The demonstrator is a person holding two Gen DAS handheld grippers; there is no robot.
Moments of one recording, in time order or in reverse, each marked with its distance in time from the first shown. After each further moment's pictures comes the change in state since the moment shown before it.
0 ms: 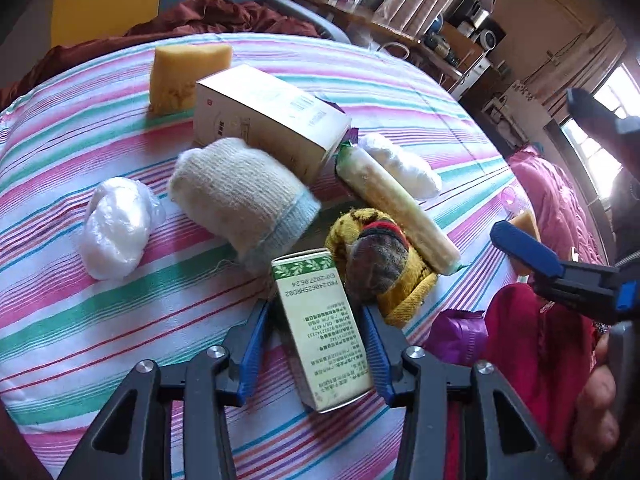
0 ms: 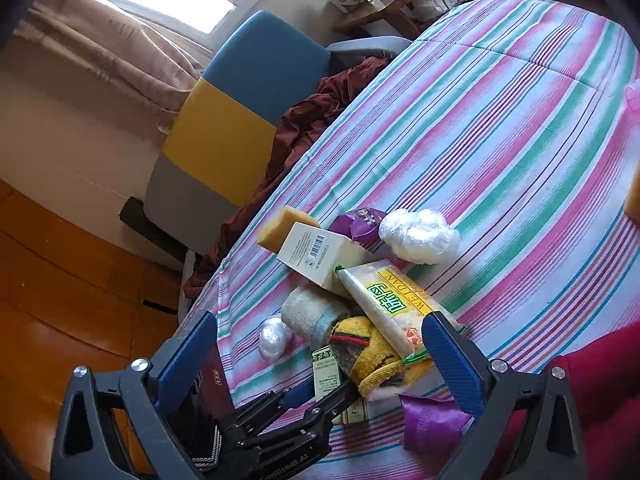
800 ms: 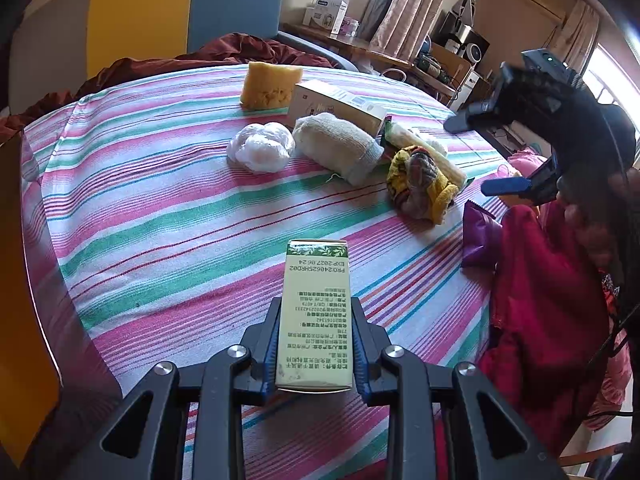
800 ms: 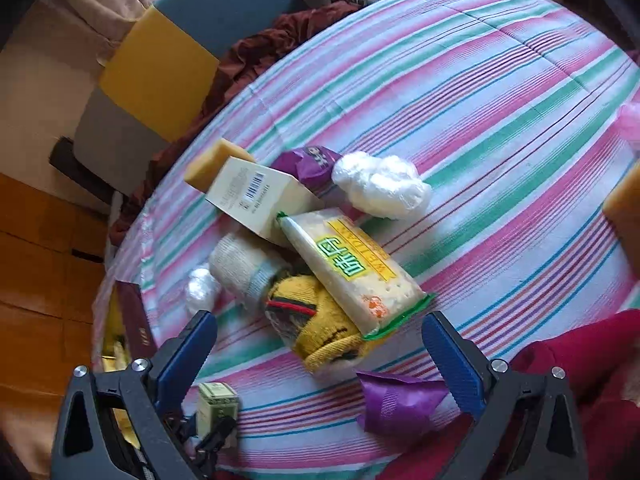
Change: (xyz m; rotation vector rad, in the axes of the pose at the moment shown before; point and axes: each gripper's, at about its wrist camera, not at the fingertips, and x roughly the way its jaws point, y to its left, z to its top) left arm -0.065 0.051 -0.085 0.071 -0.138 0.050; right arm 0.045 0.011 -0.003 -0.088 0.243 -0.357
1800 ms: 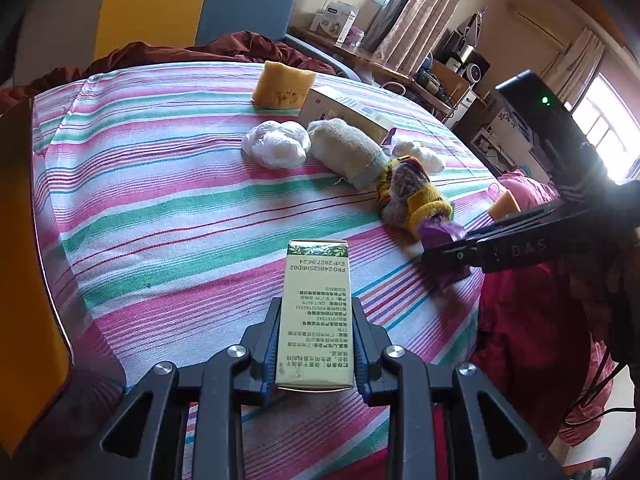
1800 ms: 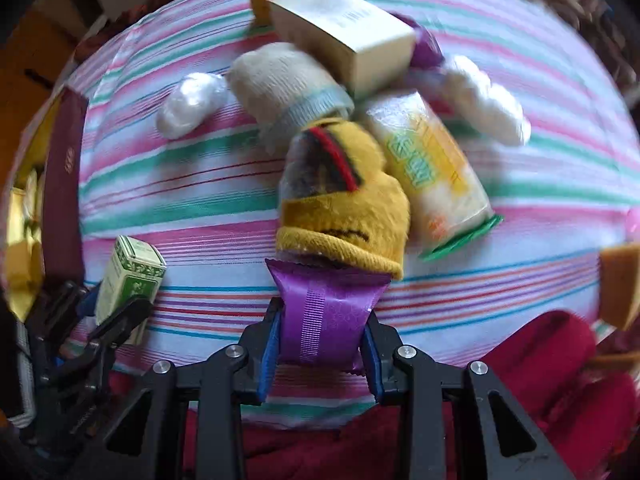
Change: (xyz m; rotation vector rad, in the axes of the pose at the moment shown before) left arm -0.010 0.017 -0.012 -0.064 -0.024 -0.067; right arm 0.044 0.058 -0.059 -0.467 0.264 -0.304
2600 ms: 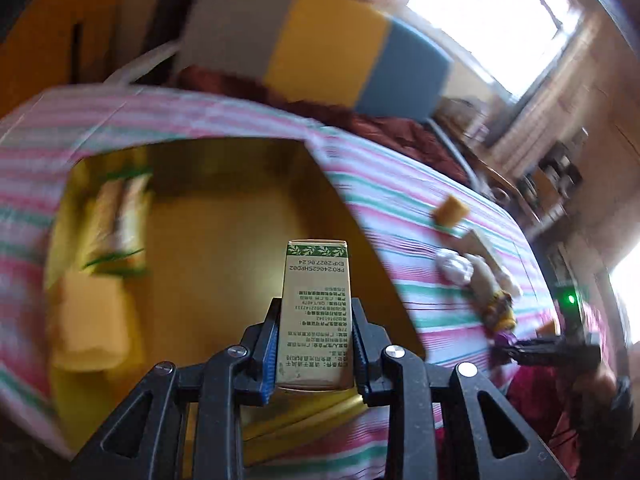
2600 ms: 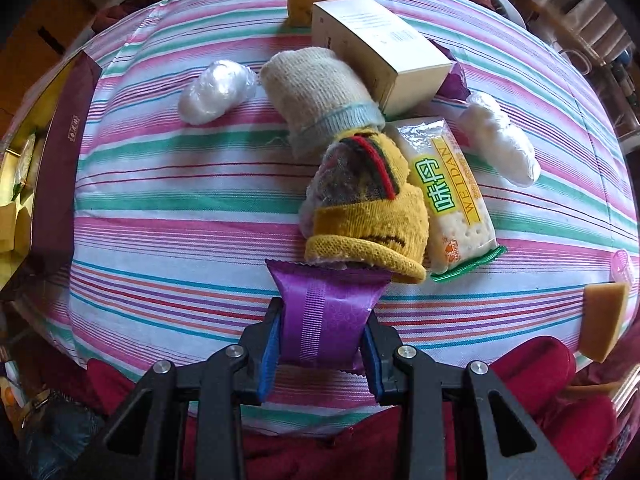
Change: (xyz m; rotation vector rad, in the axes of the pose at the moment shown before) left arm -0.169 0.154 -0.015 -0.423 -0.178 0.261; right arm -0.003 0.022 0.007 -0.082 -0.009 -0.031
